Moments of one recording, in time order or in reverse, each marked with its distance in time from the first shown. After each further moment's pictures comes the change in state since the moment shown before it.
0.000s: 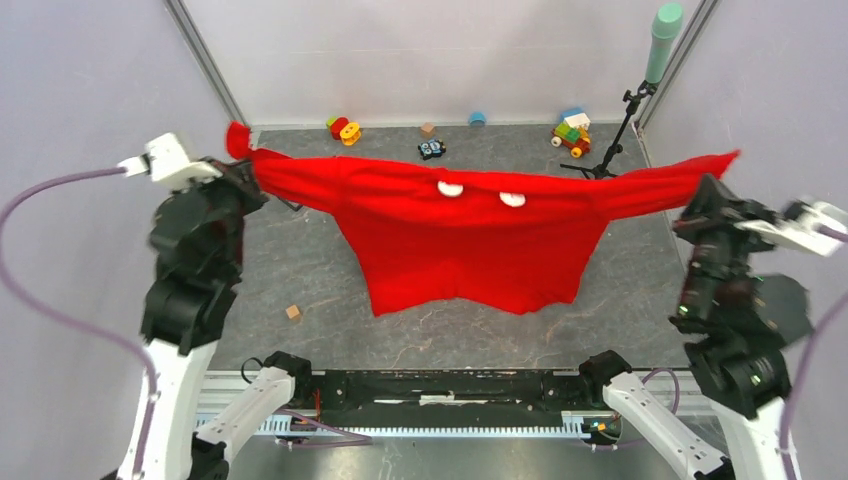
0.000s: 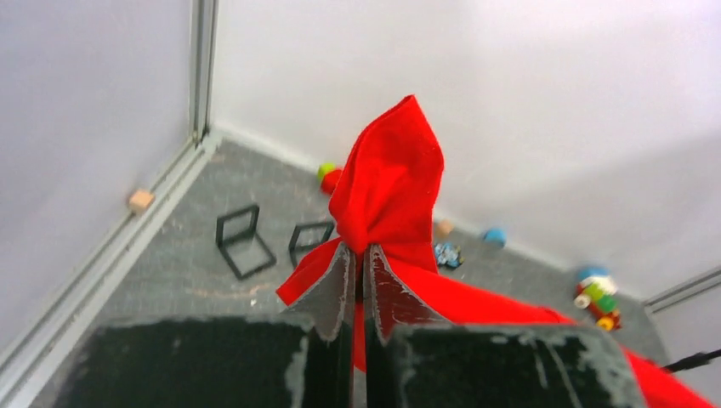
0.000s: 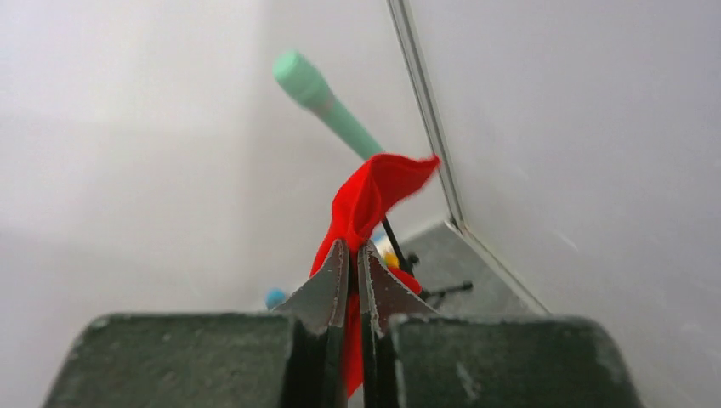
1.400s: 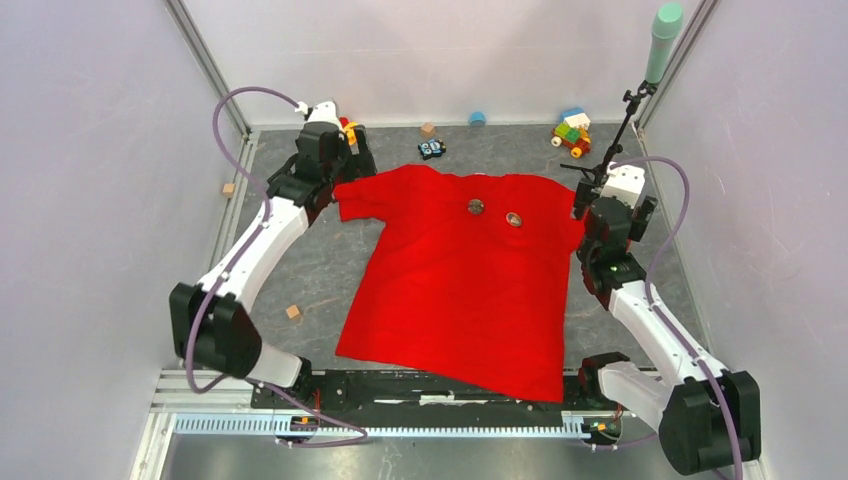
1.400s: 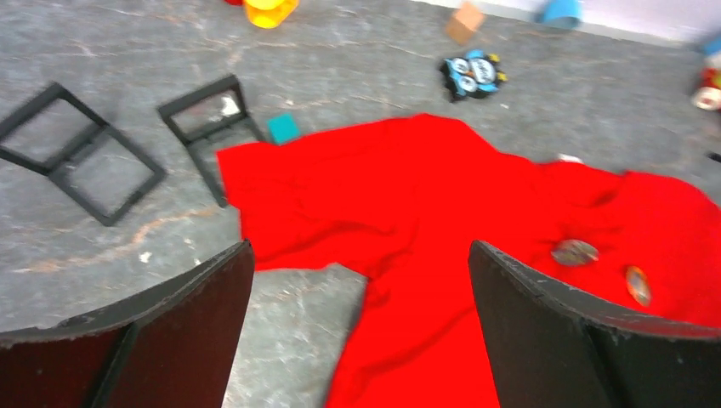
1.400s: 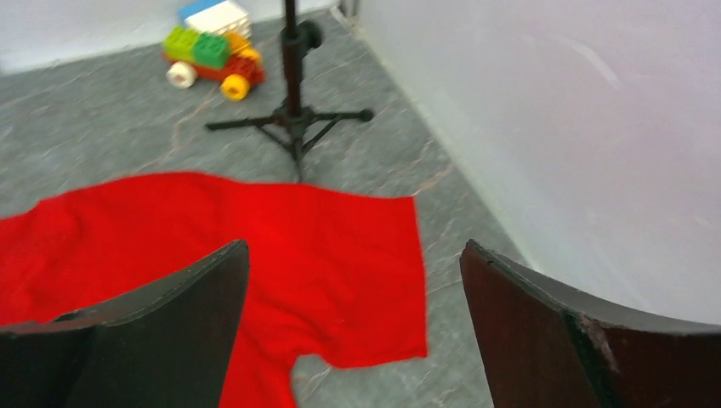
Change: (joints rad) left arm -0.013 0.686 0.023 0.190 0.243 0.044; right arm -0.240 0.460 -0.567 0.531 -0.061 -0.124
